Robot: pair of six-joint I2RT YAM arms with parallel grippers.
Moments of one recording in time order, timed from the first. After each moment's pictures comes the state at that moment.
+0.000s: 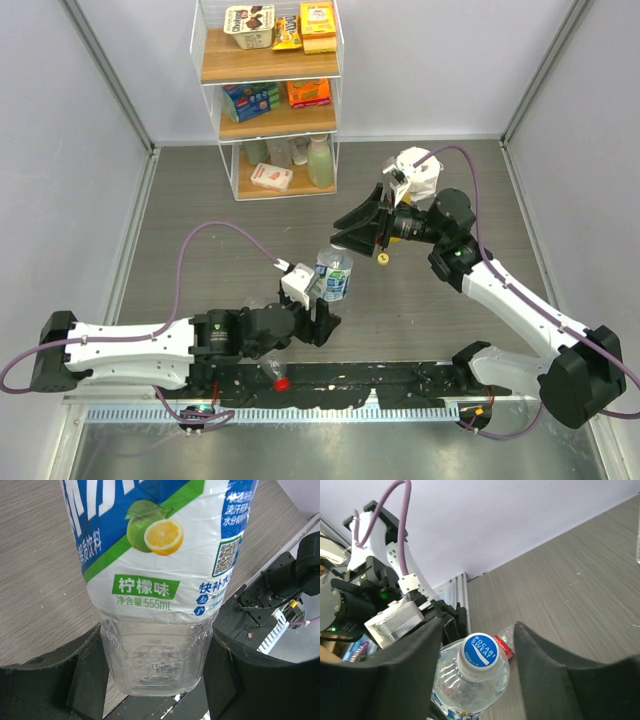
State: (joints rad) left arm -1.43 0.91 0.65 -0.18 -0.54 -0.60; right arm 0.52 1.13 0.83 0.47 -0.89 0.58
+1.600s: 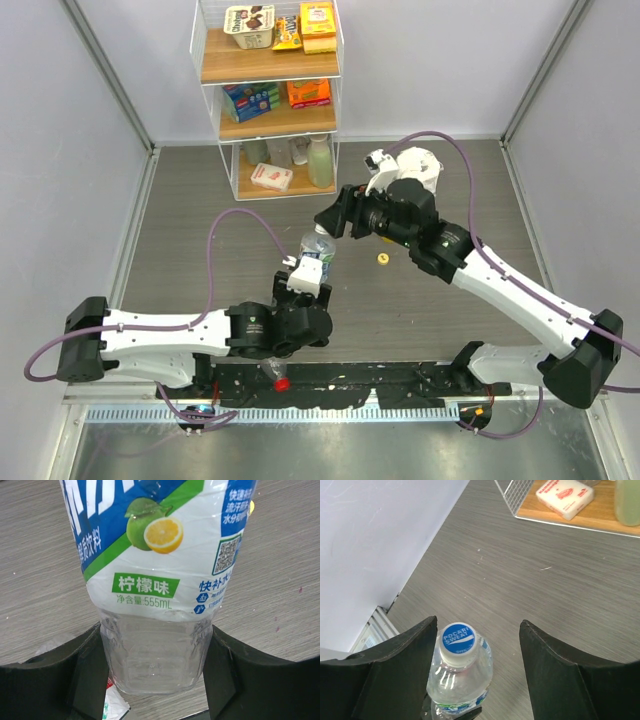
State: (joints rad) left arm -1.43 1.17 0.83 -0.49 -0.95 -0.73; right arm 0.77 1.20 1.14 -0.20 -0.06 0.52
